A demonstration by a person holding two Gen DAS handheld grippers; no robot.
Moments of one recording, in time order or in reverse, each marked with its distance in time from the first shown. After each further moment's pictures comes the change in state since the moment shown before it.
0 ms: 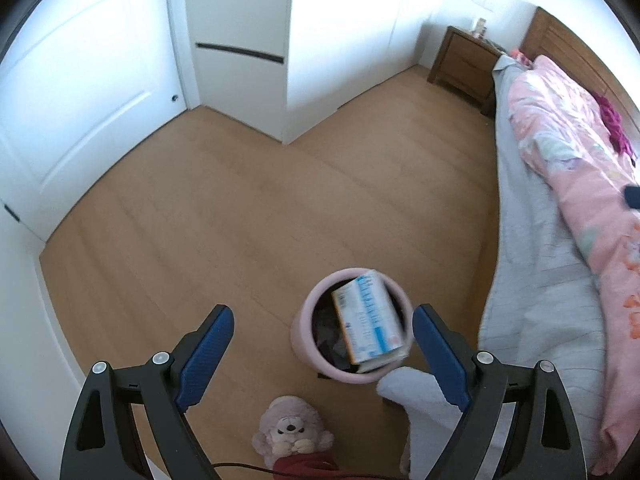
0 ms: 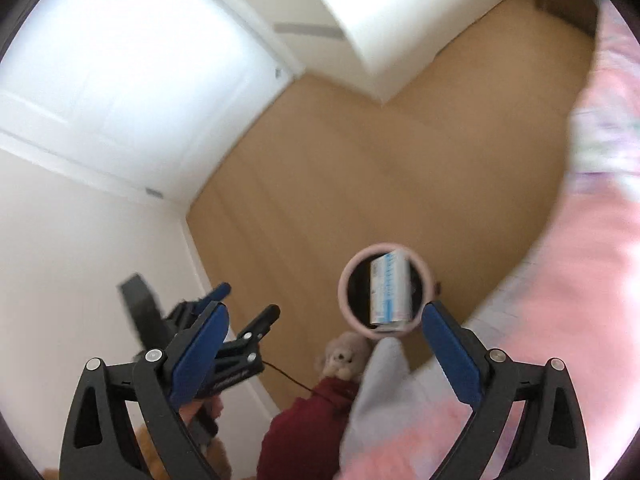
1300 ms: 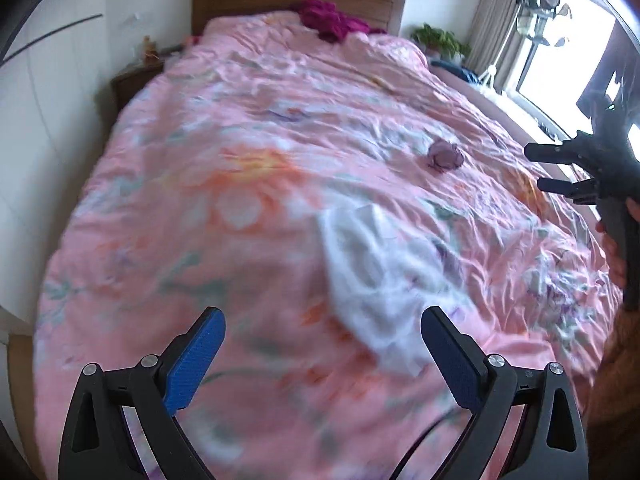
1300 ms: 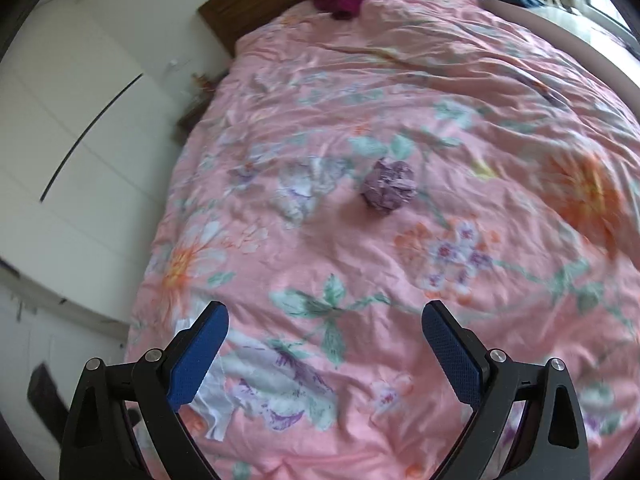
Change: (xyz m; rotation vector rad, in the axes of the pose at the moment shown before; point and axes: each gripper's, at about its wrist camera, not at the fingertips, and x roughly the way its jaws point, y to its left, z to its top) left arm -0.105 -0.627 0.000 0.745 0.029 -0.503; right arm -0.462 -0.496 -0.279 0.691 -0.592 -0.409
